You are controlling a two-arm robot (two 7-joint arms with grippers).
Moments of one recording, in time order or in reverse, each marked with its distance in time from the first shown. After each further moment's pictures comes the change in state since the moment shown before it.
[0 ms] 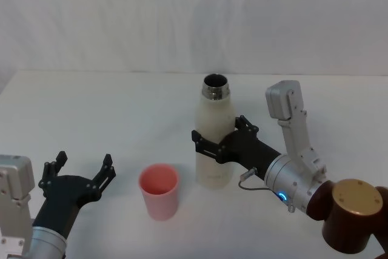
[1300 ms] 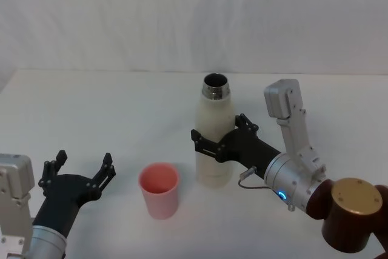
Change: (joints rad) left arm 0.000 0.000 0.000 0.000 0.000 0.000 0.000; right arm 0.001 0.007 -0.010 -0.008 -0.003 0.002 -0.012
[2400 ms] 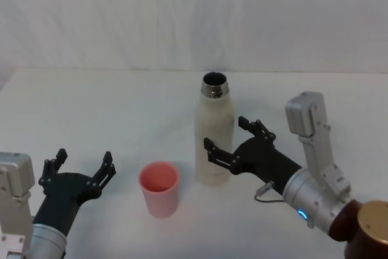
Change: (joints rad) left arm 0.000 0.000 0.000 0.000 0.000 0.000 0.000; right arm -0.118 0.102 -0.016 -0.176 0.029 -0.020 -0.057
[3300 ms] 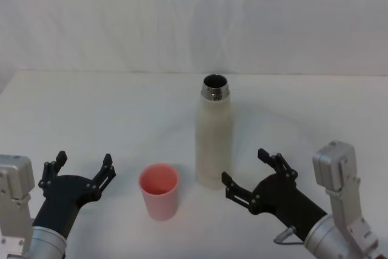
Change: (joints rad) left arm 0.000 0.000 0.000 0.000 0.000 0.000 0.000; right arm -0.208 0.061 0.036 -0.120 -0.026 -0.112 -0.040
